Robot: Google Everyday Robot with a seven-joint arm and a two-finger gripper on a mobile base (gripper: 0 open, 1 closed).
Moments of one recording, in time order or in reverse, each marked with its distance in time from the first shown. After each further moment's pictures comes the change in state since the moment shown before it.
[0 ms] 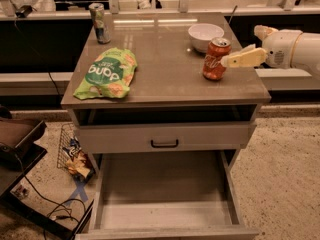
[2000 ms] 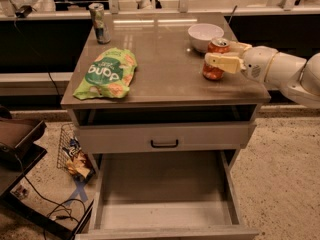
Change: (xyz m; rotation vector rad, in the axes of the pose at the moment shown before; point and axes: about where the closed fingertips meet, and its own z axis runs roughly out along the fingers) arm 0.016 0.026 0.044 -0.045 -0.167 0.092
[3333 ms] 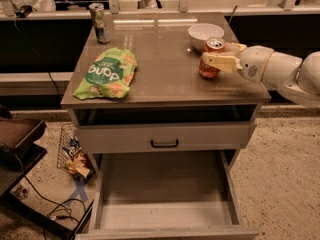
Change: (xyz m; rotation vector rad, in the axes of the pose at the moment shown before) arm -0.001 0.005 0.007 -0.013 -0.001 0.000
